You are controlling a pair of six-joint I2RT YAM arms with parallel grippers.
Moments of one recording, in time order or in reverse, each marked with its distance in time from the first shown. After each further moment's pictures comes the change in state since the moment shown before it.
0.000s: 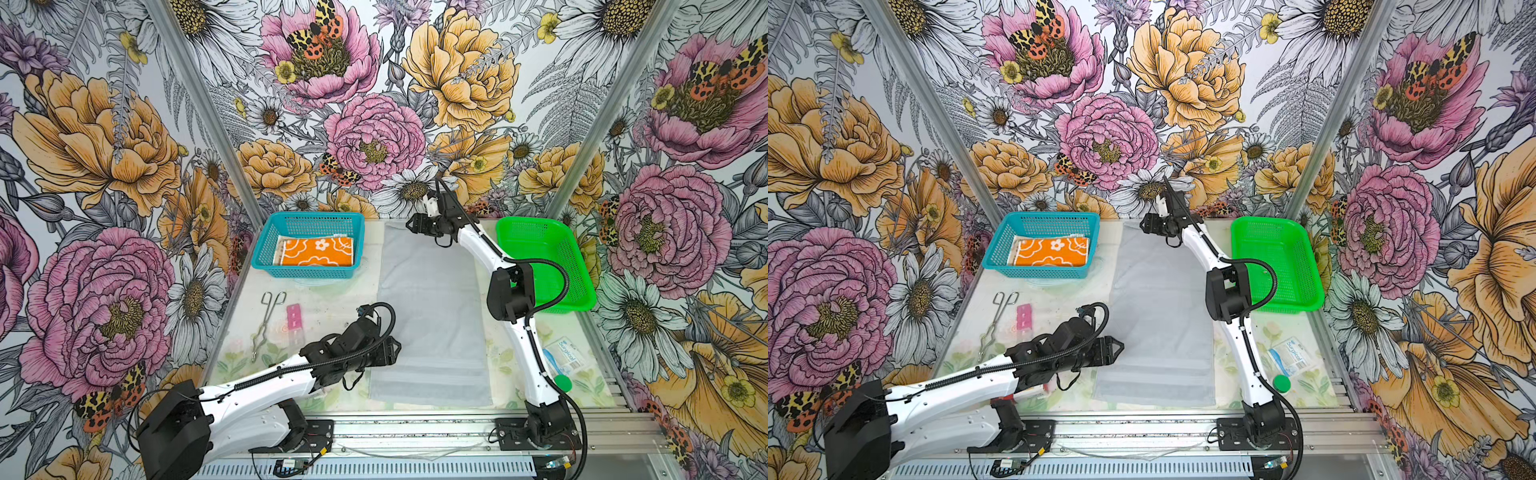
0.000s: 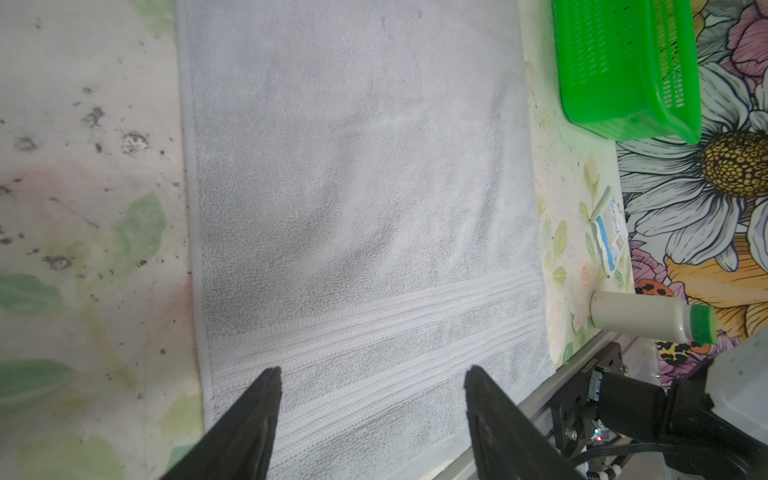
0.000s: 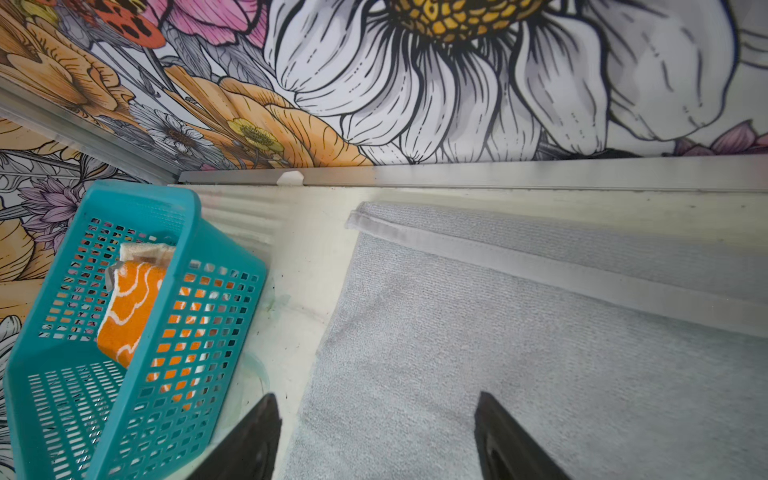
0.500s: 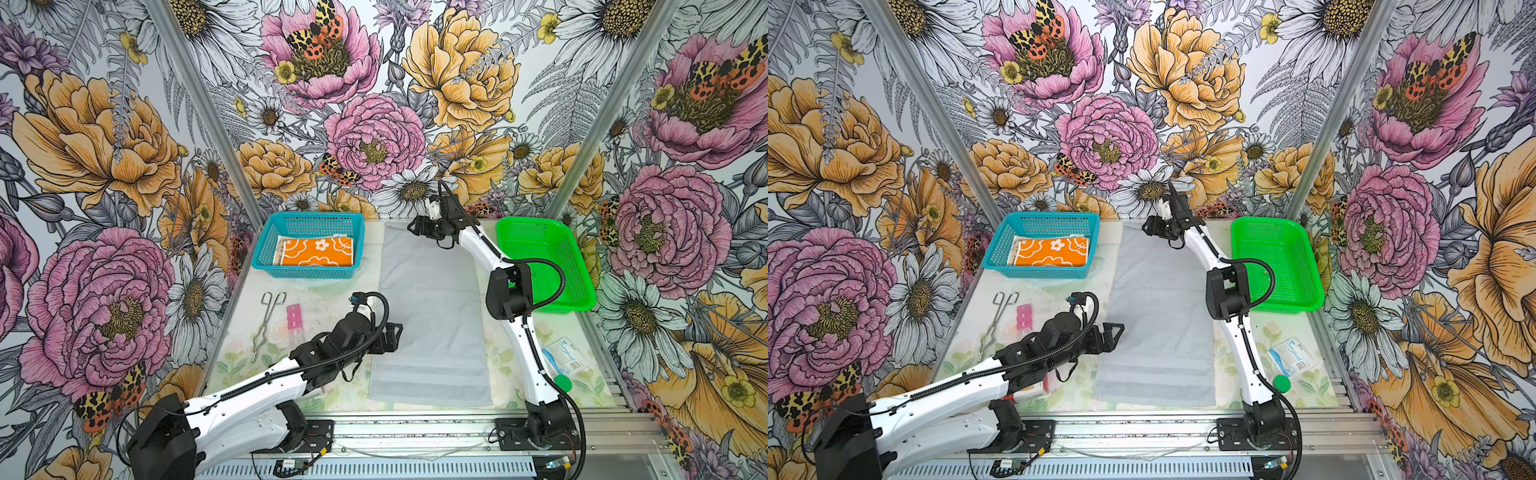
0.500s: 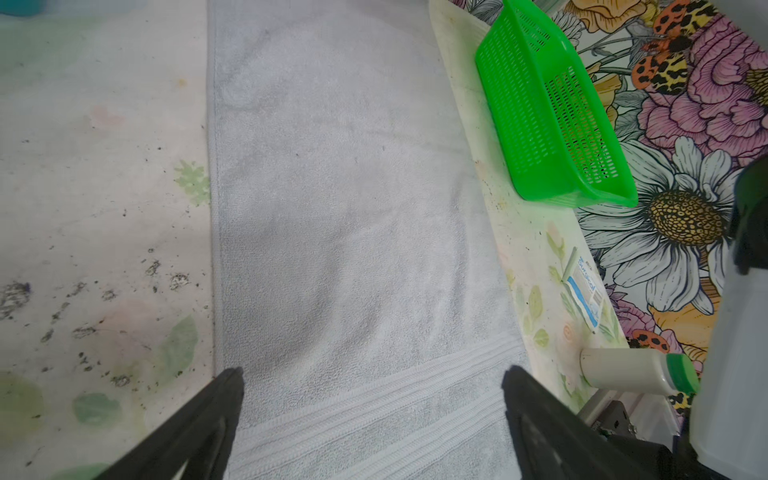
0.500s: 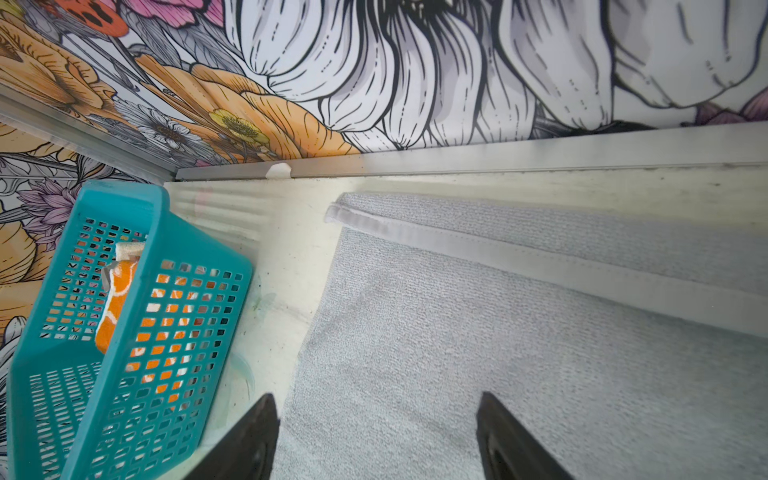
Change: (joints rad) left arm 0.039 -0.064 0.000 0.109 -0.102 0.116; right arm -0.018 0.050 0.039 -0.002 -0.054 0.008
